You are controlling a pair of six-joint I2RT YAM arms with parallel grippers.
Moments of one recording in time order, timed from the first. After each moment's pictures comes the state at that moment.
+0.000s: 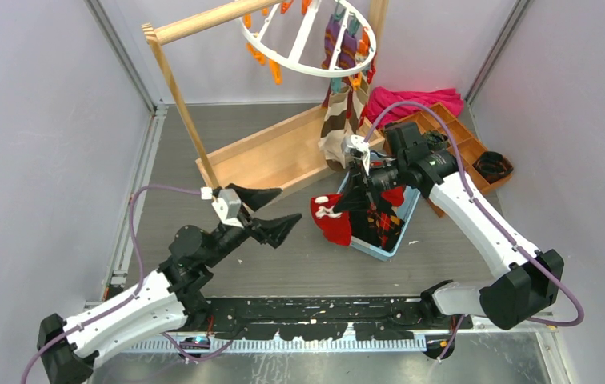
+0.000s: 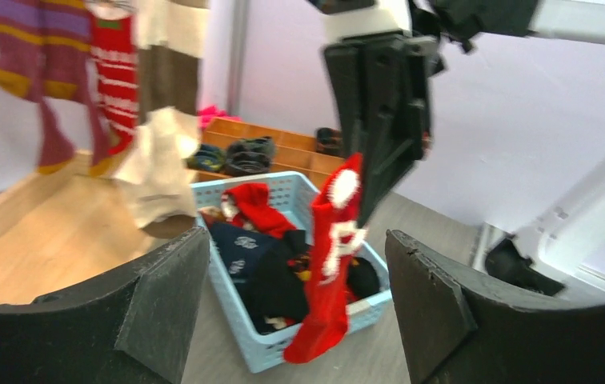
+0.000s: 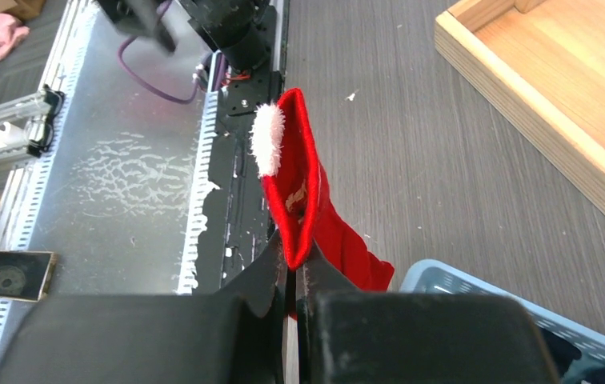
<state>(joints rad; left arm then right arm) -0.93 0.64 0.42 0.54 0.04 -0.20 0.43 1.30 1.24 -0.78 -1.17 -0.45</state>
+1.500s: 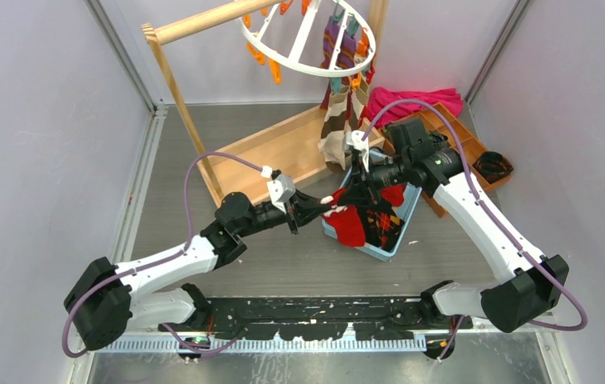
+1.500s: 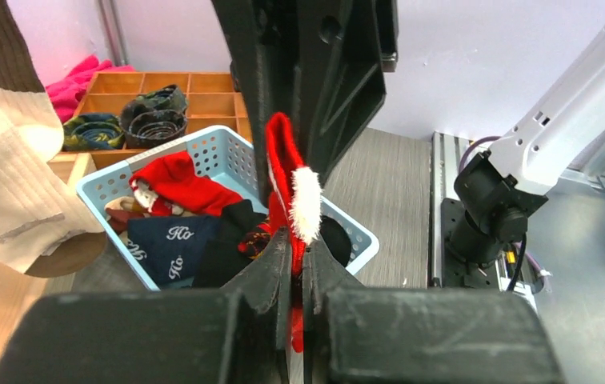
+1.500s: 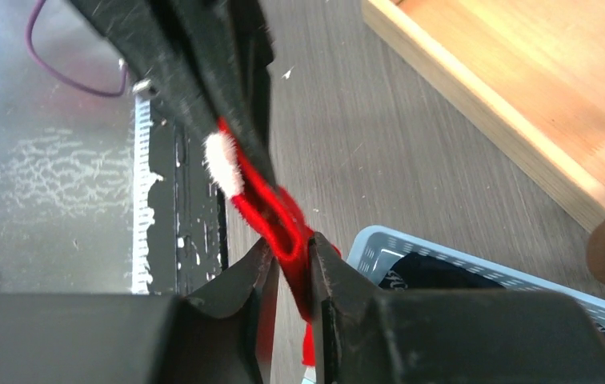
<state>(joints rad) -0.83 1.13 0.59 0.71 0.46 -0.16 0.43 1.28 1.29 -0.85 -0.99 -0.52</state>
